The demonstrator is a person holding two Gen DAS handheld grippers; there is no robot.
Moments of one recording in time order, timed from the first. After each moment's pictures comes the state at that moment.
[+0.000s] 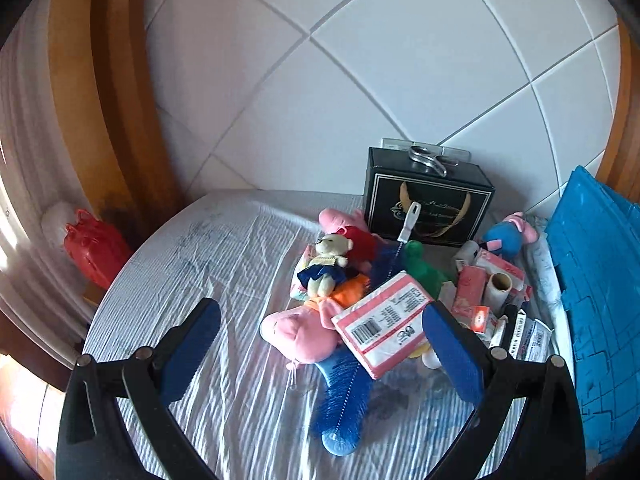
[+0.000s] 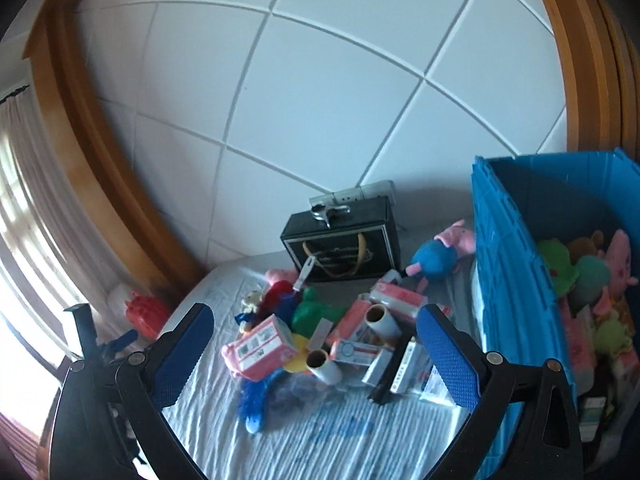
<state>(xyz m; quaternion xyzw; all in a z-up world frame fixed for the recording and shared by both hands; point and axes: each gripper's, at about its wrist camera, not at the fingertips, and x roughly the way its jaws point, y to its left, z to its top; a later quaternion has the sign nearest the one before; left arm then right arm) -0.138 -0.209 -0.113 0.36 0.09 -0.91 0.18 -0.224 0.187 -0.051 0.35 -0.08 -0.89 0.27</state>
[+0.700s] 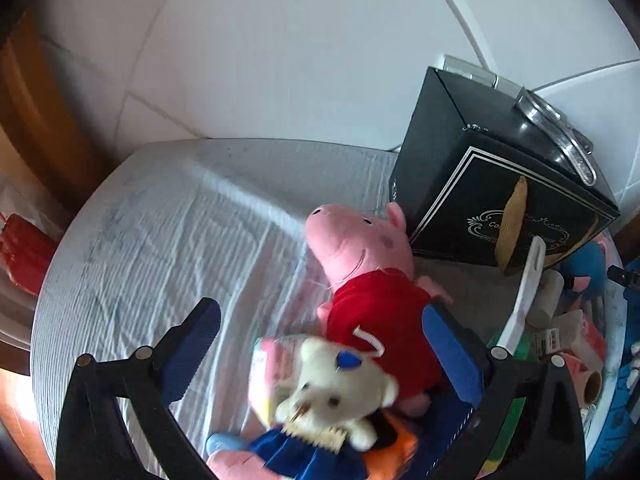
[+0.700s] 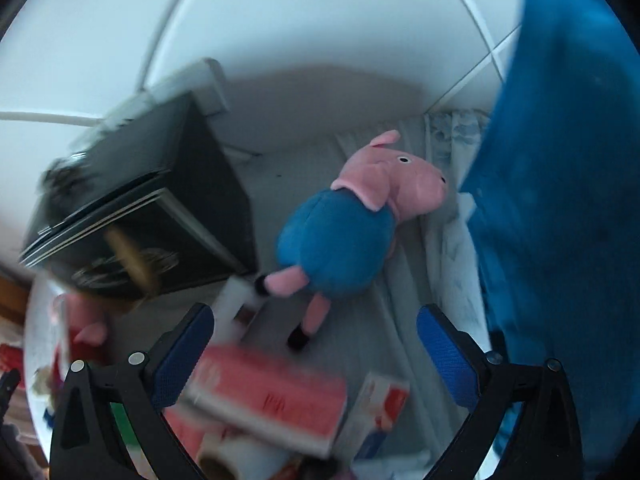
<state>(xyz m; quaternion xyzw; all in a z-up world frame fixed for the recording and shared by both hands) -0.427 -0.303 -0.258 0.50 0.12 -0.84 0.15 -0.566 0.133 -0.292 0.54 -0.03 -0.84 0.03</state>
